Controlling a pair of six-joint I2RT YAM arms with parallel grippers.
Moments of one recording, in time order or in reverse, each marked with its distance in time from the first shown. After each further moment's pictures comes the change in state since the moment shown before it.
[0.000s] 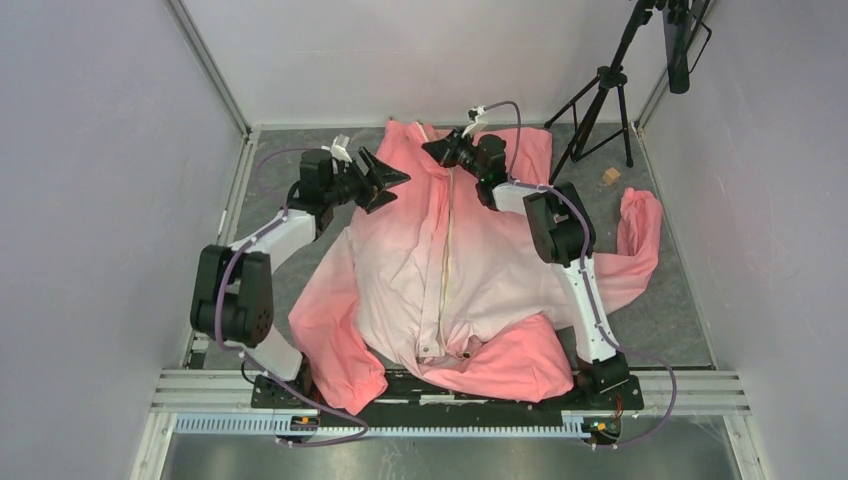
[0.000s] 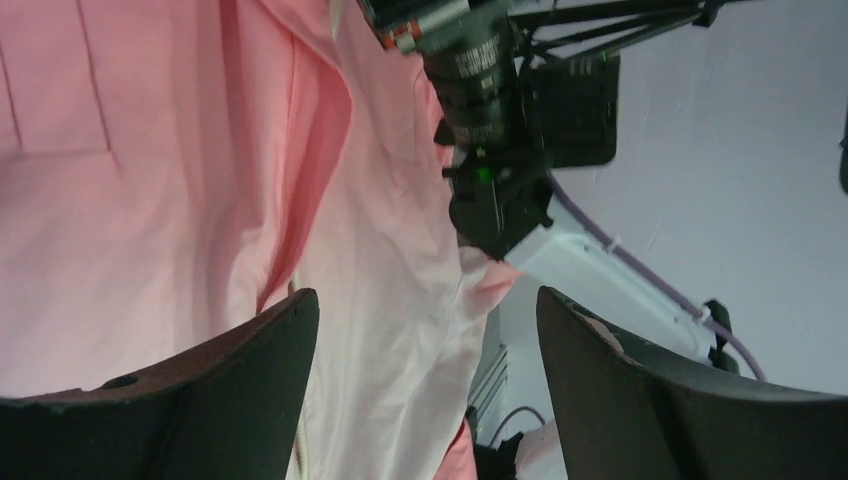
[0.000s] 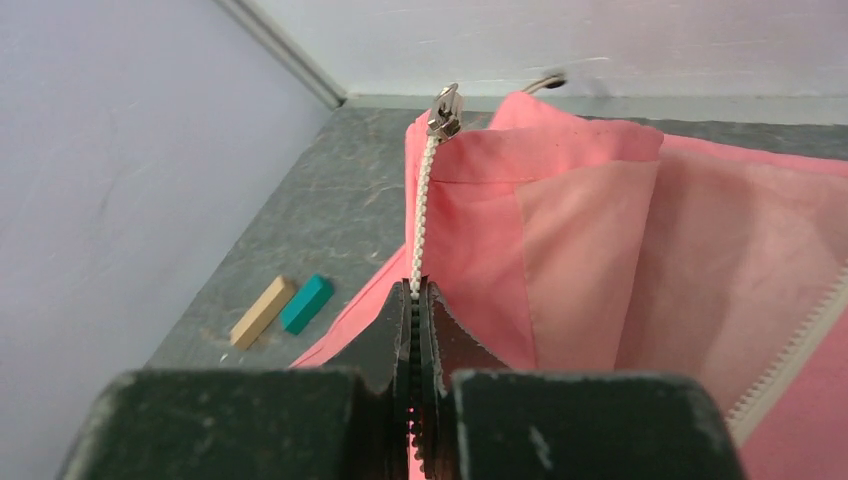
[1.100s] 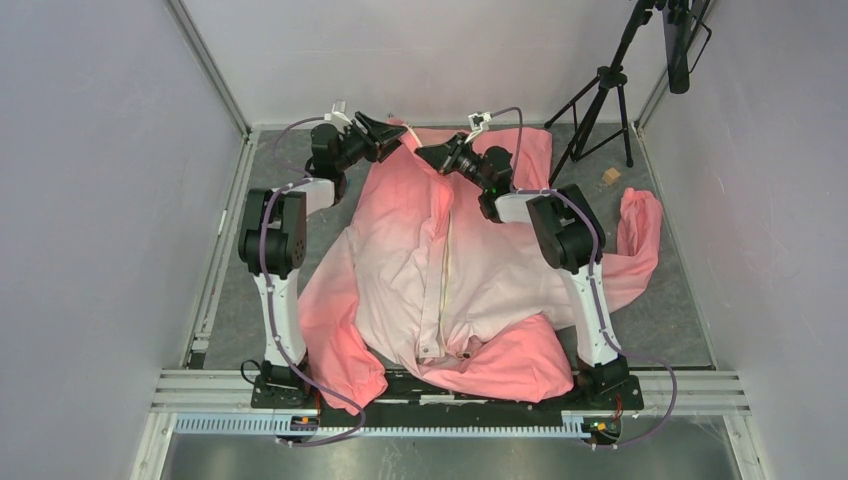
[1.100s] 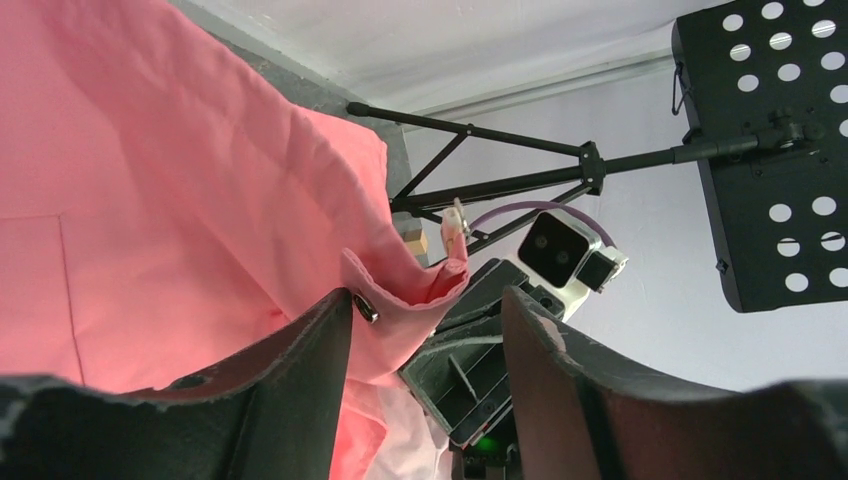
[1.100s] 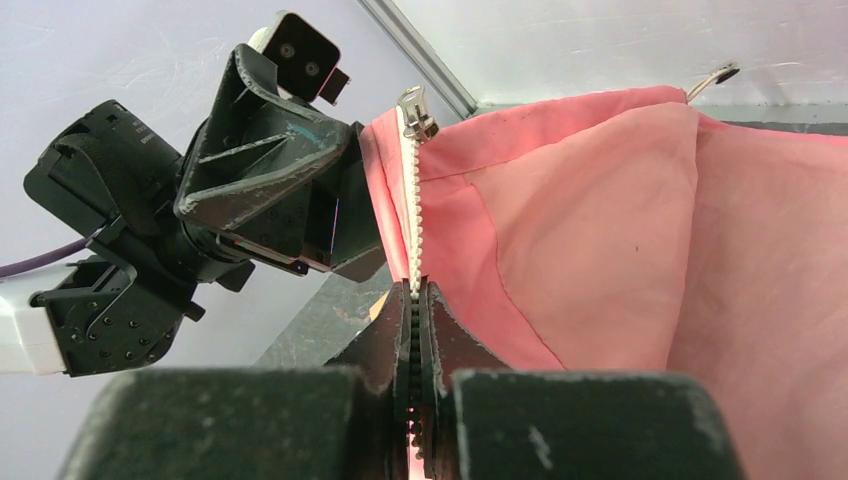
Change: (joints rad) left arm 0.058 0.595 0.435 0.563 0.006 -0.273; right arm 0.028 -0.164 -0.270 0.287 -0.111 0.162
